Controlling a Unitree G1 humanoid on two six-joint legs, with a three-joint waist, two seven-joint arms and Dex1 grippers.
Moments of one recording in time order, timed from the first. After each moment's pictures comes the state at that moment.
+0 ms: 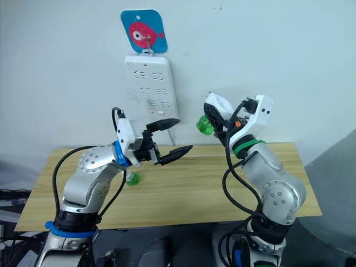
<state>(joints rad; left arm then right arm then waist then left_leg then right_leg) -0.42 0.41 -0.04 -0.21 -0.41 0.26 -0.87 -0.50 0.15 -0.33 -0.64 0.86 1.10 -0.12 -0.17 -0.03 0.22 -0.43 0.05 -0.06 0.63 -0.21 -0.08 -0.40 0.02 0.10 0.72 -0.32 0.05</state>
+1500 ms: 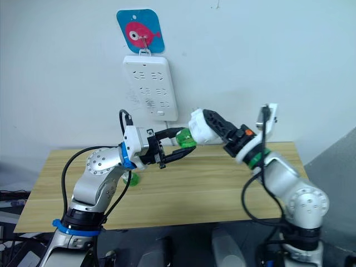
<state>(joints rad) -0.40 0.45 -0.10 -0.13 -0.36 0.05 -1.01 -0.35 -0.38 -0.23 -0.51 1.71 0.84 -0.30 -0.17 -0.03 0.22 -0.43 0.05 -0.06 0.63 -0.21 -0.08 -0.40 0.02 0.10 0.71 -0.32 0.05</state>
